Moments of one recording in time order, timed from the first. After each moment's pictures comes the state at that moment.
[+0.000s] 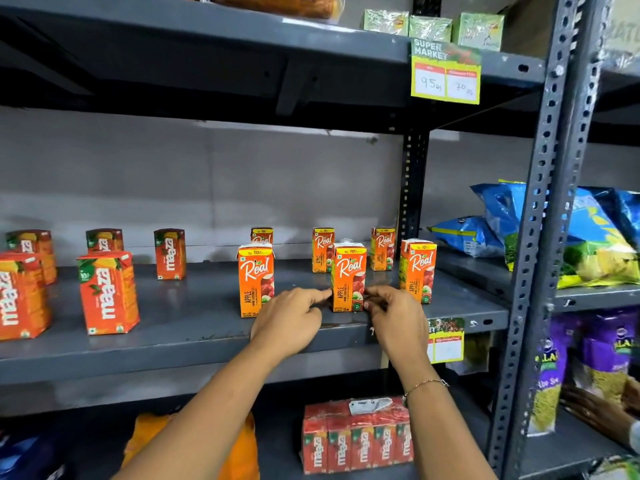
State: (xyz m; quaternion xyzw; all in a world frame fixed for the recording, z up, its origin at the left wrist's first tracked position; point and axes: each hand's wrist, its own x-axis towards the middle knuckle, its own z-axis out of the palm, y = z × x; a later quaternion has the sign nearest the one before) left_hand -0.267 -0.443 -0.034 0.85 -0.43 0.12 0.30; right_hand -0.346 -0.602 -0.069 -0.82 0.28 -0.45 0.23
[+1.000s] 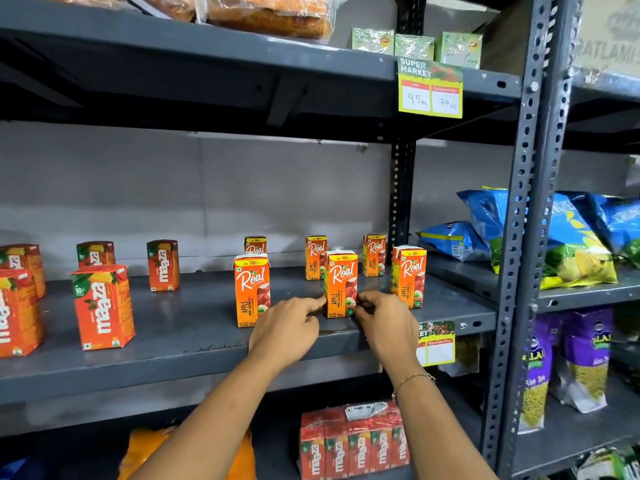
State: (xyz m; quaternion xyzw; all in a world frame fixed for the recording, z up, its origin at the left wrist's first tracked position) left_hand -0.272 -0.442 -0.034 0.86 -0.42 0.12 0.27; right_hand -0.348 -0.592 -0.060 -0.83 0.30 -0.43 0.18
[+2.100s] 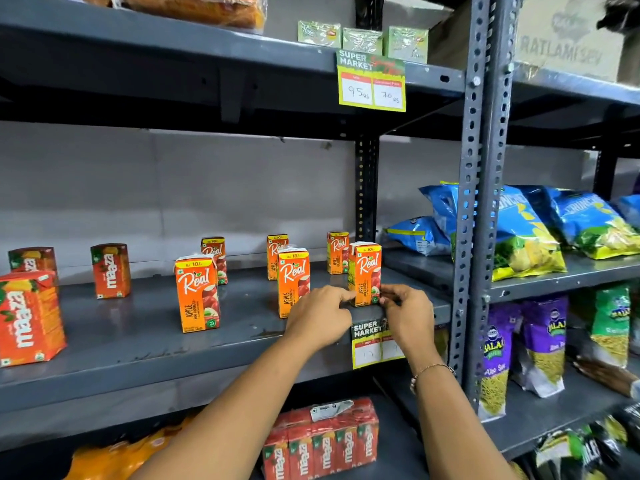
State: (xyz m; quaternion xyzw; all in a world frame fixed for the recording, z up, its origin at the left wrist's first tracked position) left_hand -0.321 -0.542 -0.026 0.82 -0.50 0.08 0.28; right_hand -0.396 -0.688 -0.070 -0.74 0.31 -0.51 0.31
